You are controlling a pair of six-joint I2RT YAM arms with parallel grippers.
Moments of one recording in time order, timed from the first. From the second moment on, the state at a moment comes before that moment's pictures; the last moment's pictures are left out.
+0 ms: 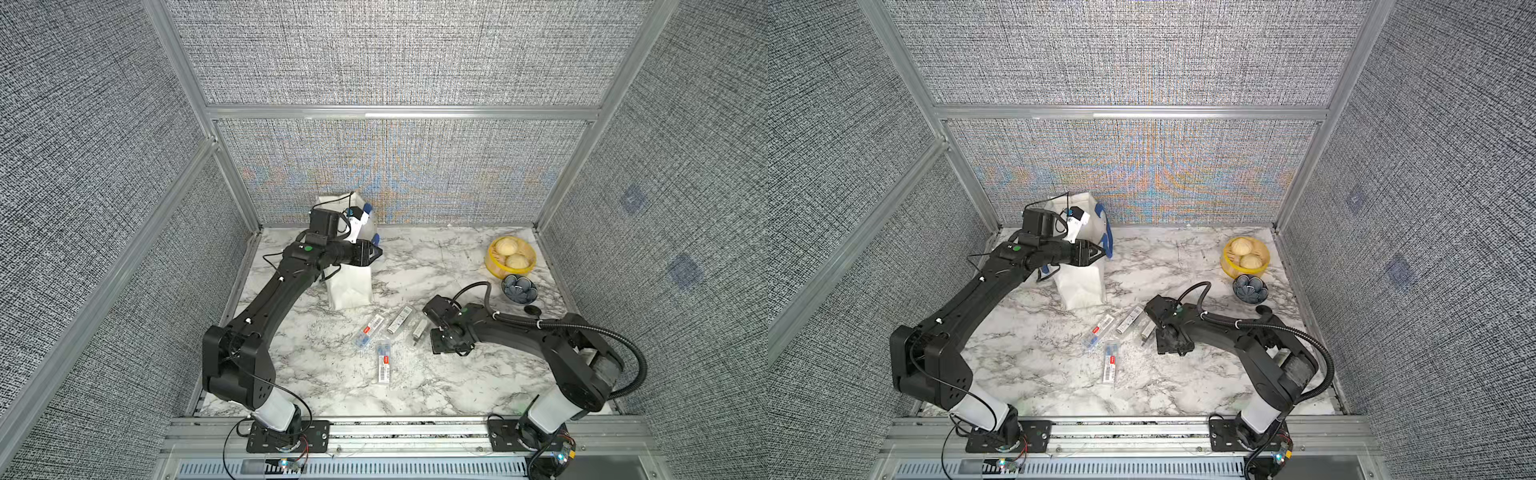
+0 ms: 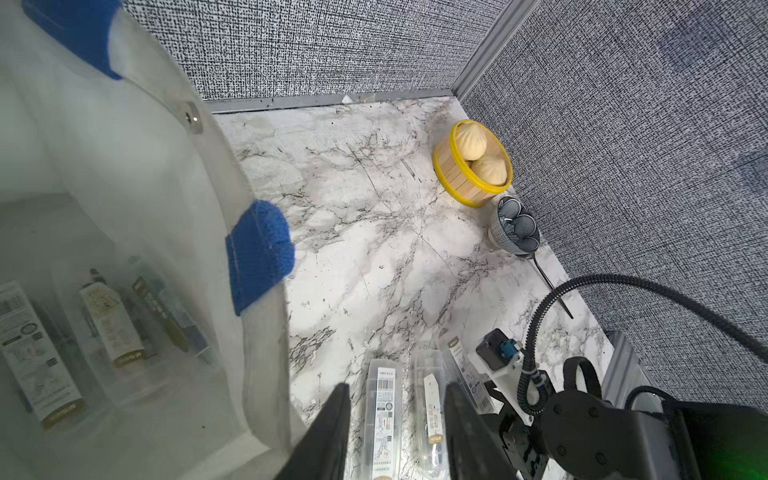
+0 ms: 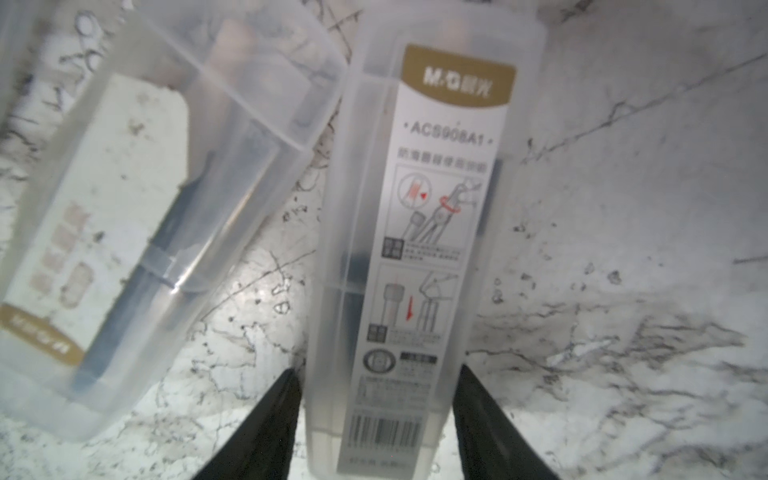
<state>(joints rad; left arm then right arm) -0.35 1.59 1.43 -0.51 0.58 -0.19 0.75 1.64 0.90 -0.65 0.15 0.64</state>
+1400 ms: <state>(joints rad) -0.70 1.84 1.46 -0.21 0.54 -0.40 0.72 1.16 0.63 -0.29 0.27 0.40</state>
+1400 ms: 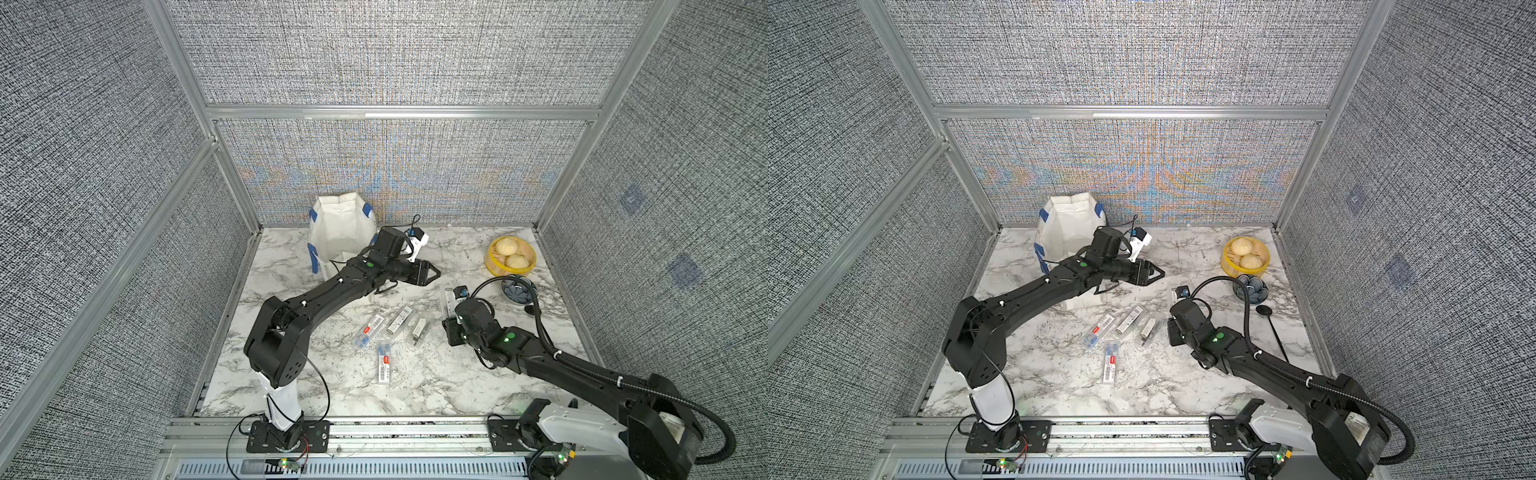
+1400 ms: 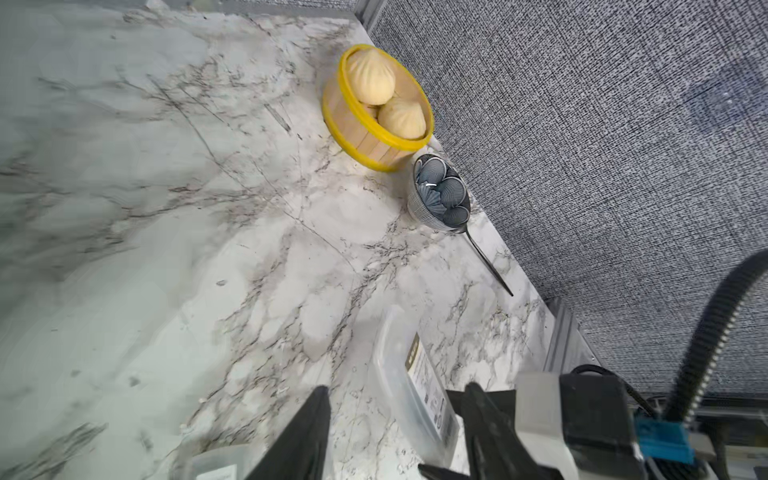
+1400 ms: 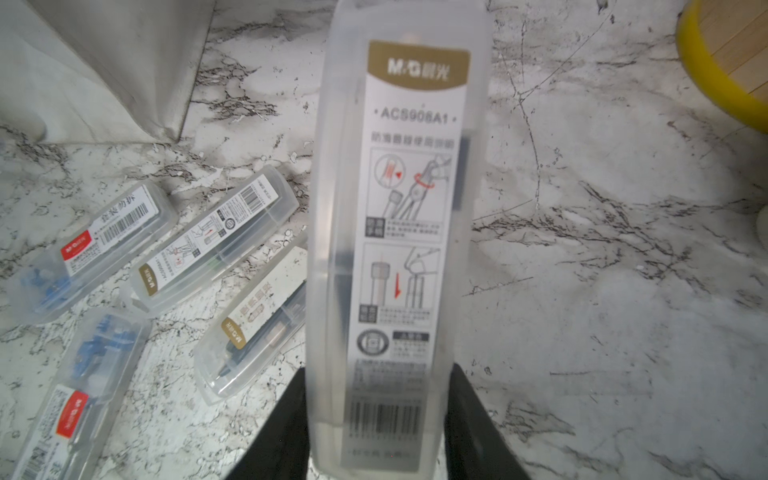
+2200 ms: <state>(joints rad) -0.73 1.97 1.40 -0.01 0.66 -0.57 0.72 1.20 0.67 -0.23 0.23 0.40</state>
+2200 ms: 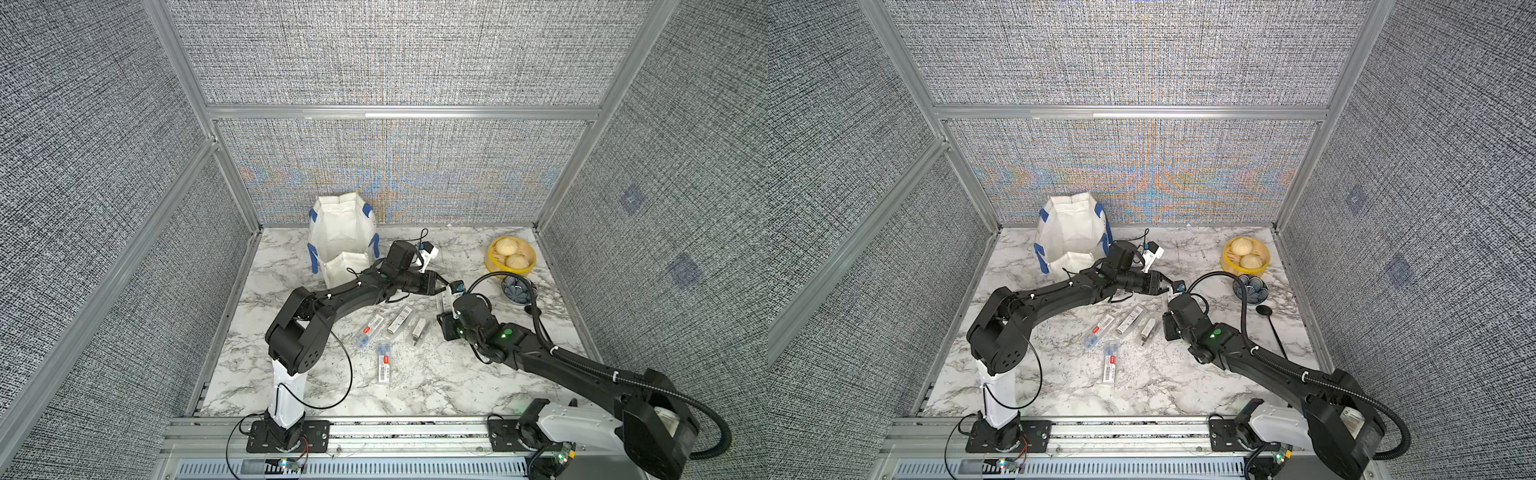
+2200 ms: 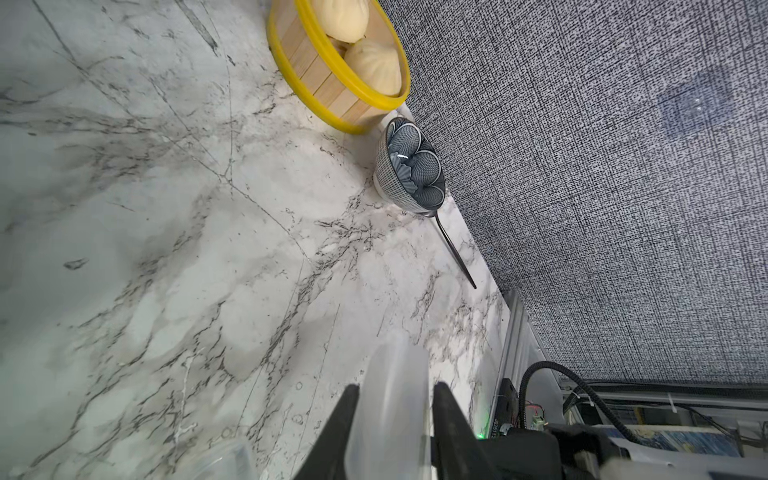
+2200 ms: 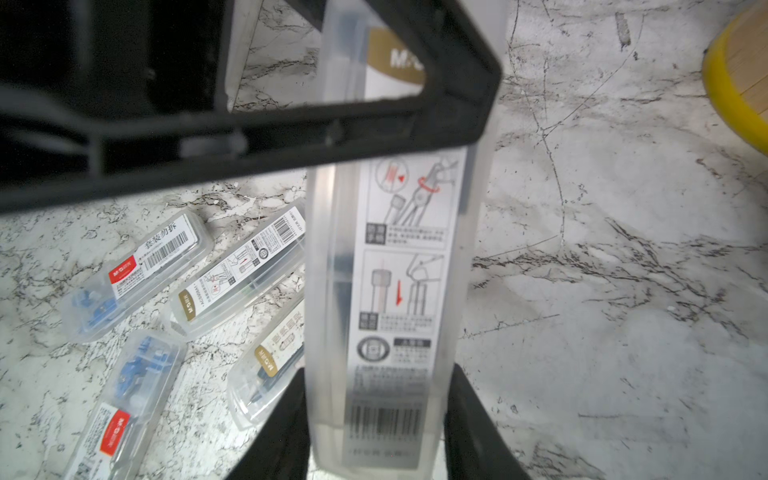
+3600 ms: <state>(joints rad) -0.49 1.75 1.84 -0.54 0.45 -0.24 0.72 1.19 0.43 0.13 0.11 0.37</state>
